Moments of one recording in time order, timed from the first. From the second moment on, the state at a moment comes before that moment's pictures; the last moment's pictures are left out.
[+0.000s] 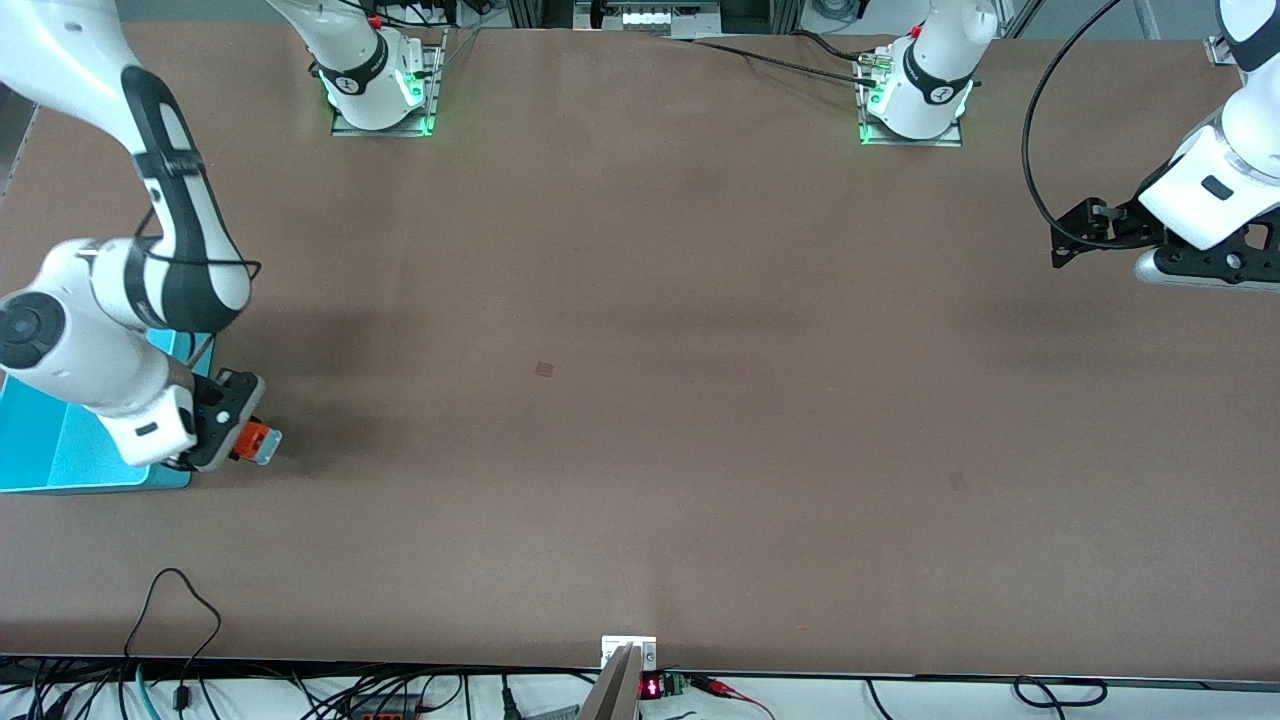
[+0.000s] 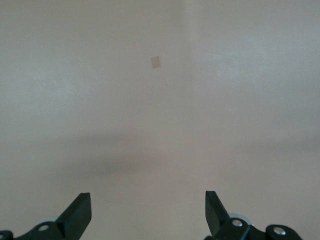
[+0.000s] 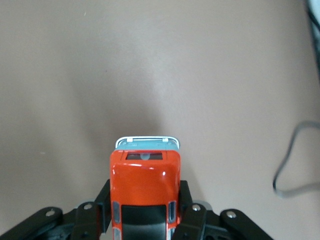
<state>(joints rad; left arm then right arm) -0.01 -0.03 -0.04 -1.72 0.04 1.67 0.03 -0.13 0.45 0.10 -1.68 -0.13 2.23 -1.10</state>
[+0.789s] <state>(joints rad) -0.01 -0.03 -0.04 -1.72 0.04 1.66 0.02 -0.22 0.43 -0.17 -1.72 0.04 2.16 -0.62</state>
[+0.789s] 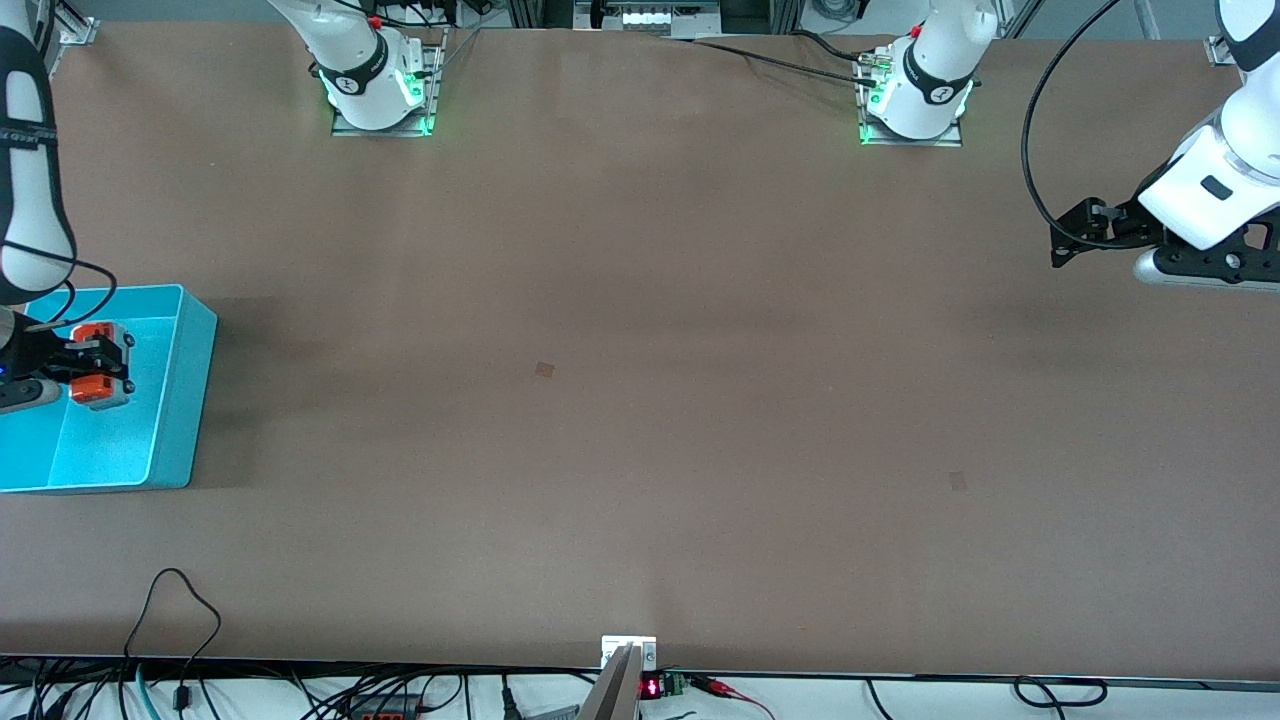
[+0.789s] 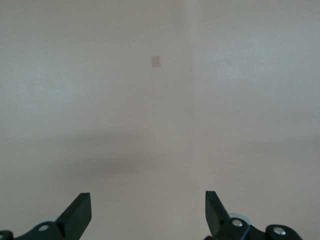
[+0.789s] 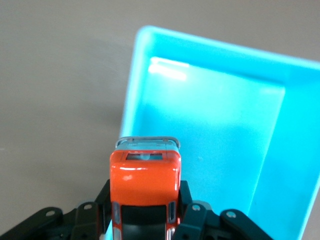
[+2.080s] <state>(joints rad) -0.01 -0.03 -0.04 -1.72 0.04 1.66 0.02 -0.30 0.66 -0.22 -1.72 0.11 2.37 -0.71</state>
